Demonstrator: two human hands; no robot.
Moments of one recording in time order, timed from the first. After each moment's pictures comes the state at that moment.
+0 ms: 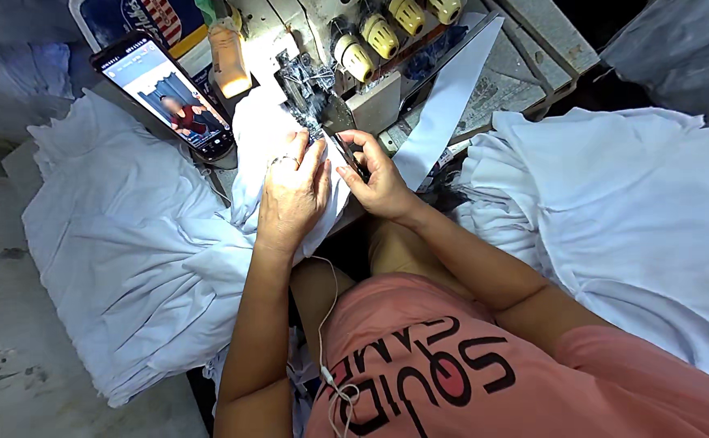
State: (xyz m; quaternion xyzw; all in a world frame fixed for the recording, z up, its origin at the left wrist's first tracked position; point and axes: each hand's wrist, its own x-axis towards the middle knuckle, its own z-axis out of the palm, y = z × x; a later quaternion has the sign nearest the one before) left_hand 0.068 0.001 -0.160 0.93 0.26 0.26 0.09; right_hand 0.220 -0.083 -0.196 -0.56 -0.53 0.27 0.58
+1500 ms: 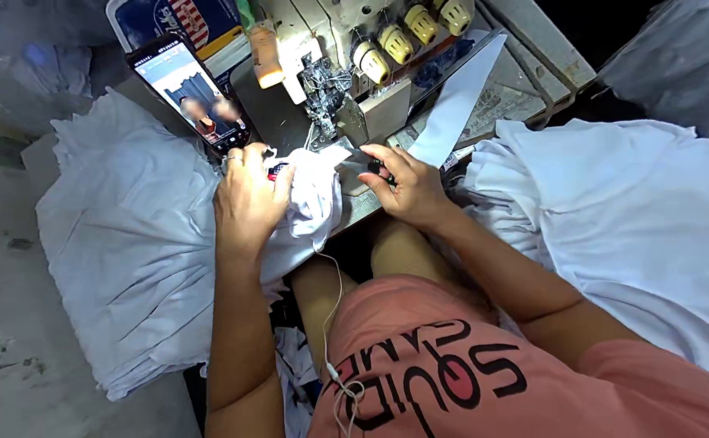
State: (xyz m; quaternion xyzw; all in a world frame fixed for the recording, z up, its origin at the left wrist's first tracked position) left_hand 0.025 0.007 -0.107 0.85 0.49 0.10 0.14; right_hand 0.235 -0.114 -0.177 -0.64 -0.64 0.04 0.42
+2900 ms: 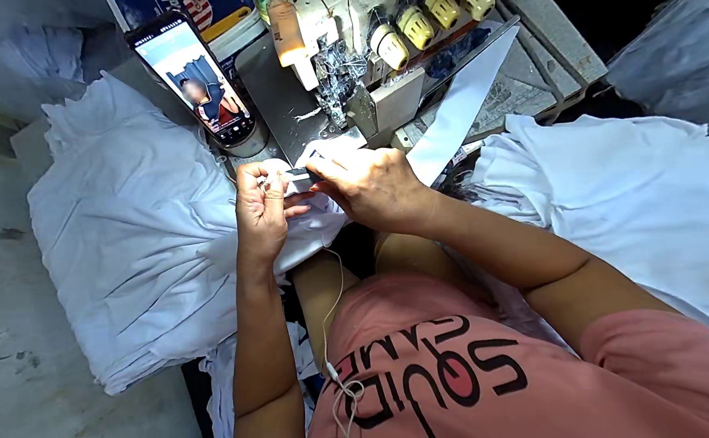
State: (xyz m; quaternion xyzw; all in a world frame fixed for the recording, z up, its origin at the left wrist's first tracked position) left_hand 0.002 -0.031 -0.140 0.64 0.35 0.40 0.56; right_hand 0.187 -0.084 -0.132 -0.55 -0.77 -0.06 0.32
